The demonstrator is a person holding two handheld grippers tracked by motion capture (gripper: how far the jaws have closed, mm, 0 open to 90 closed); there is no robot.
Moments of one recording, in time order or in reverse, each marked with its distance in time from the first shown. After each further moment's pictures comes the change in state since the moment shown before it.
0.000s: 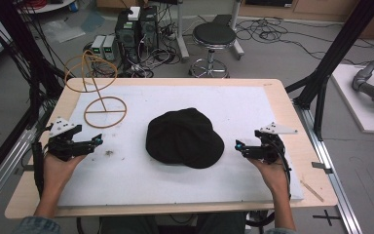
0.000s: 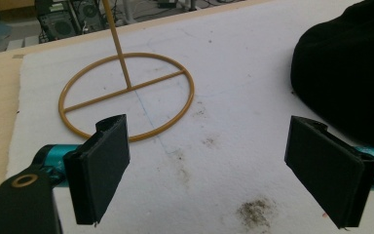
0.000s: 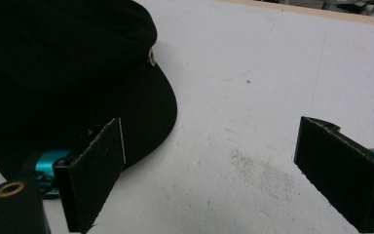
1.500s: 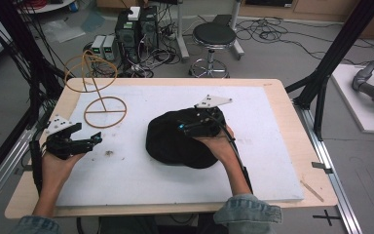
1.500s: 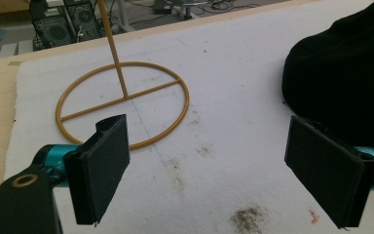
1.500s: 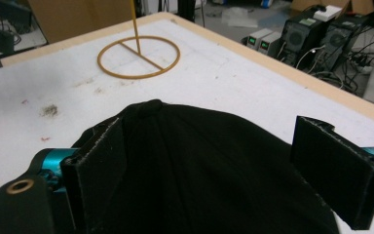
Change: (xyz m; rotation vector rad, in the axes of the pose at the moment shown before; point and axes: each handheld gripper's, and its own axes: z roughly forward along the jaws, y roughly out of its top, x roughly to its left) left arm 0.002 0.007 -0.005 -0.025 -0.020 -0.014; right arm 0.114 0.099 0.094 -0.058 0.259 -0.223
